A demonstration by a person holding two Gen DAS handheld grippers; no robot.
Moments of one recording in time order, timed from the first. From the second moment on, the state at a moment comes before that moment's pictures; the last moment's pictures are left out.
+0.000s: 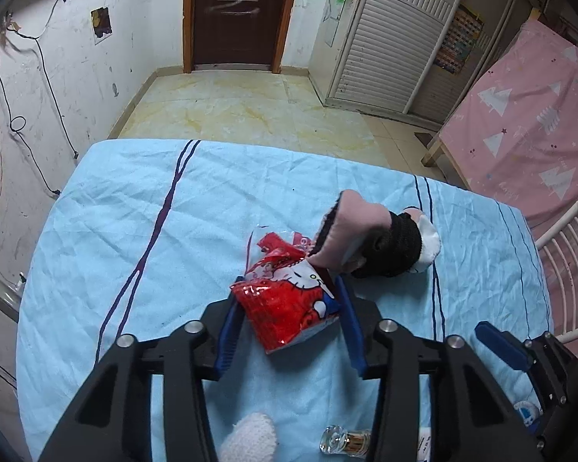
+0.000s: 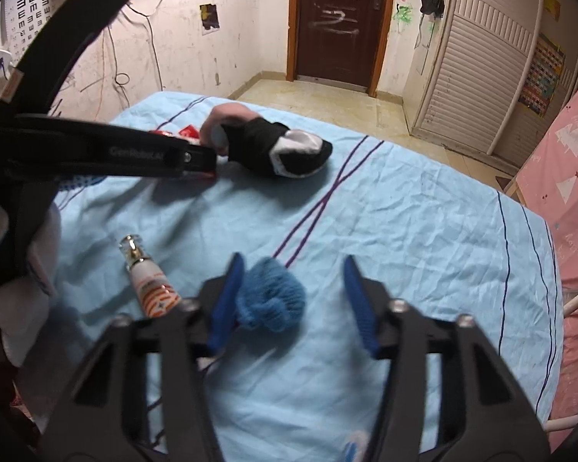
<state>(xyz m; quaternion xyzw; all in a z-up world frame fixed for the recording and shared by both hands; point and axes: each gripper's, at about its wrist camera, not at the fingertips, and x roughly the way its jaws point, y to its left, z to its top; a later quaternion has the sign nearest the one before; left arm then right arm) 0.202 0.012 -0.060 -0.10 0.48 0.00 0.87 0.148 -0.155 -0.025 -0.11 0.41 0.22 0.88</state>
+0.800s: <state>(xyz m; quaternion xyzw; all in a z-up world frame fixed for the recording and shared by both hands) 0.142 -0.005 -0.001 -0.09 0.44 -0.01 0.89 0.109 -0.194 0.008 -0.08 0.37 0.21 0.90</state>
